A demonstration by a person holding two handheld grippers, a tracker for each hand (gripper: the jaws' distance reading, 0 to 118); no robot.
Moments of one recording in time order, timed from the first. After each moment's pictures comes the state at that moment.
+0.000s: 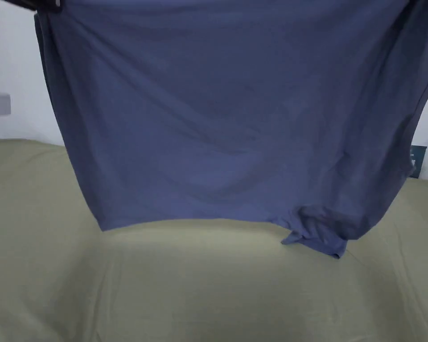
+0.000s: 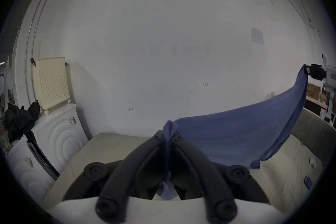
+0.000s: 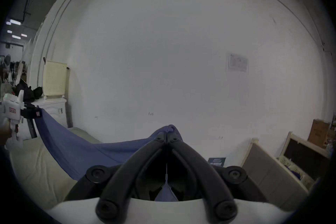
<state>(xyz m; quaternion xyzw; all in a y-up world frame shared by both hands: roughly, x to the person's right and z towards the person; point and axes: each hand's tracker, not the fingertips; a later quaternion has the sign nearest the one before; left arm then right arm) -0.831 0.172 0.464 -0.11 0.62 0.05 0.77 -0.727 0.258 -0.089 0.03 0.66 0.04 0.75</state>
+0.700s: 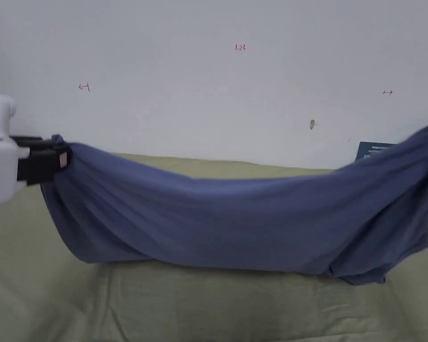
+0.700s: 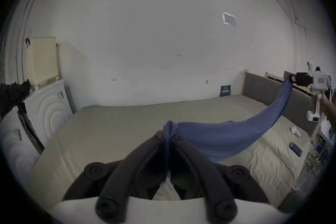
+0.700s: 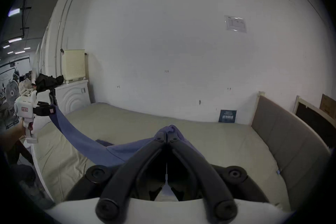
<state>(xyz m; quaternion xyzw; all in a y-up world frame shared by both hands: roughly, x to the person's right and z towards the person) -0.626 0.028 0.495 -0.14 0.55 0.08 0.82 -0.517 0.087 -0.076 -0.07 0.71 0.08 0.70</state>
